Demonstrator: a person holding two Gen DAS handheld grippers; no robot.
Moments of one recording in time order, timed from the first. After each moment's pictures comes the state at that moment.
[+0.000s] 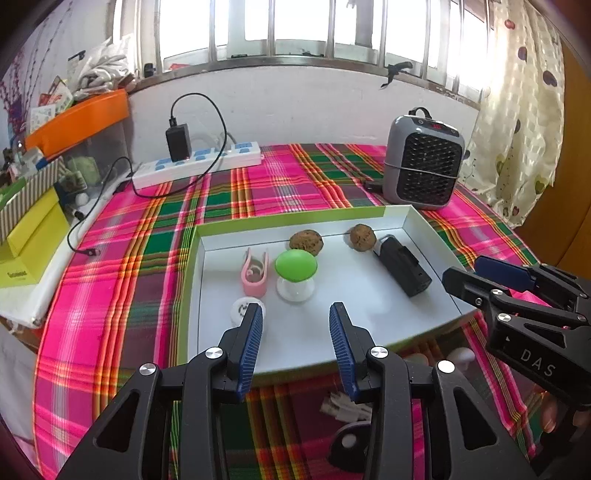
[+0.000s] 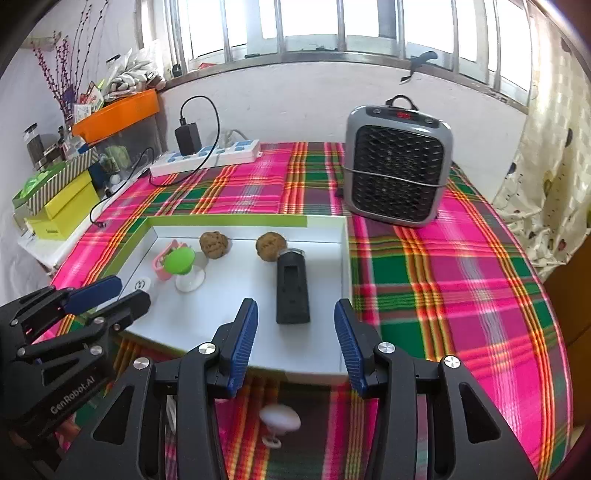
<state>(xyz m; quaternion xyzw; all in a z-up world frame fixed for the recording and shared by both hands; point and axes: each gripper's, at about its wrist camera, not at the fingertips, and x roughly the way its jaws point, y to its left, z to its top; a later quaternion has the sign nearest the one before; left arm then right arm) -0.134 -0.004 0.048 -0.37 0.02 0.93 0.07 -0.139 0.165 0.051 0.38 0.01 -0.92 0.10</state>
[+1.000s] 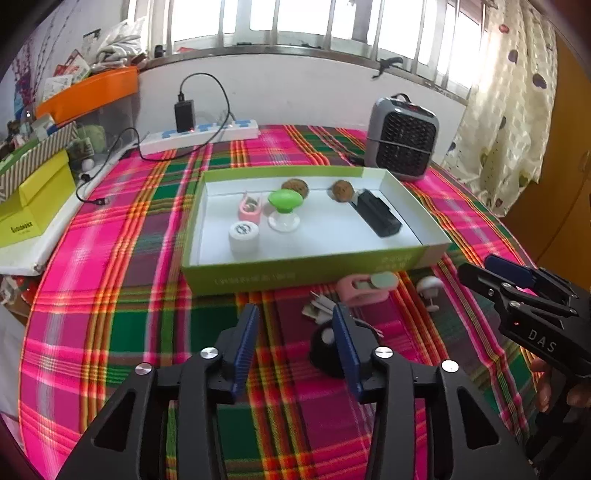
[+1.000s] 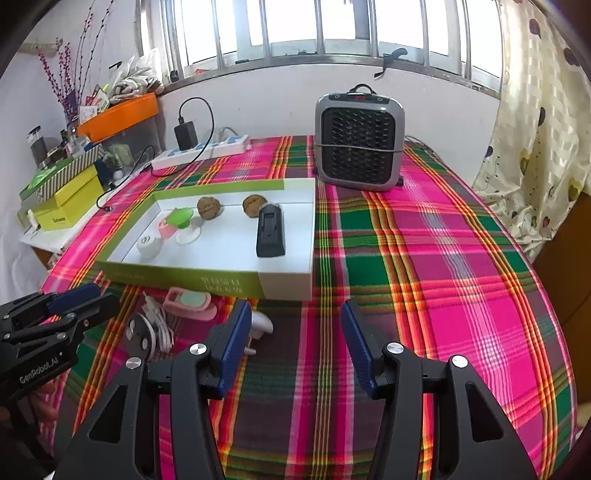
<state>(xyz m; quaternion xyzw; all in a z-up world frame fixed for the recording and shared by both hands) -0.072 -0.009 0.034 -0.39 -0.01 0.91 0.09 -0.081 0.193 0.039 0.37 0.00 -0.92 0.09</state>
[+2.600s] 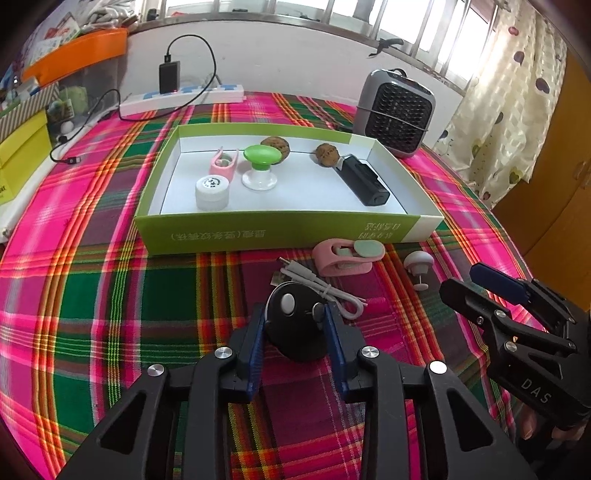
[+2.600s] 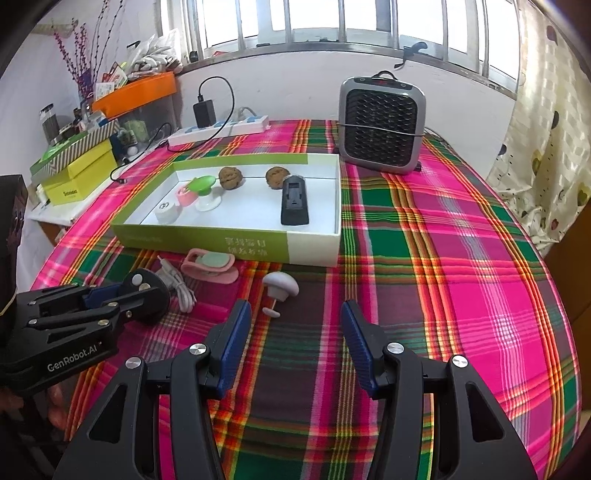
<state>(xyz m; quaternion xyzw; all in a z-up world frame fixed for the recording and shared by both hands) -0.080 -0.003 0.009 -0.44 -0.05 0.89 0.12 -0.064 0.176 0.026 0.39 0.02 -0.91 0.11</state>
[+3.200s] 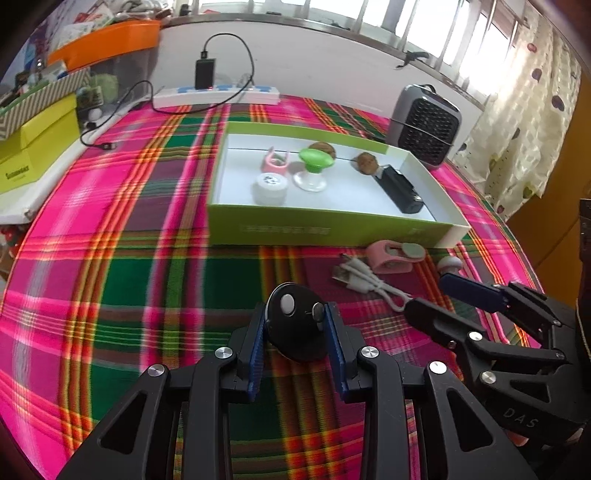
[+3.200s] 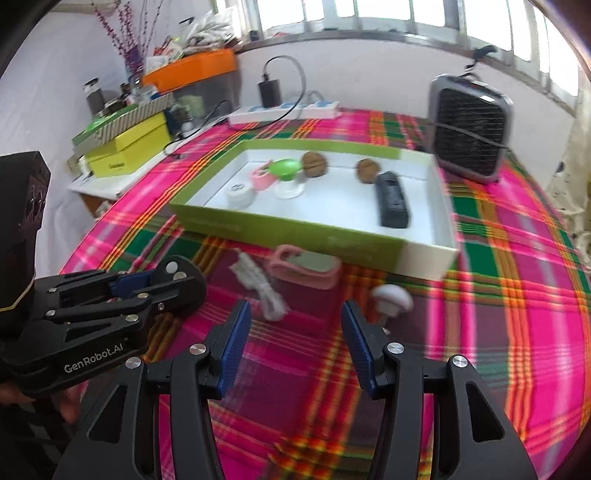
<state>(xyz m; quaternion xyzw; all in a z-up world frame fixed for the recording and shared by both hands) -0.074 -0.042 0.009 -0.43 -0.07 0.89 0.08 -0.075 0.122 0.018 0.41 0.04 -0.88 0.22</state>
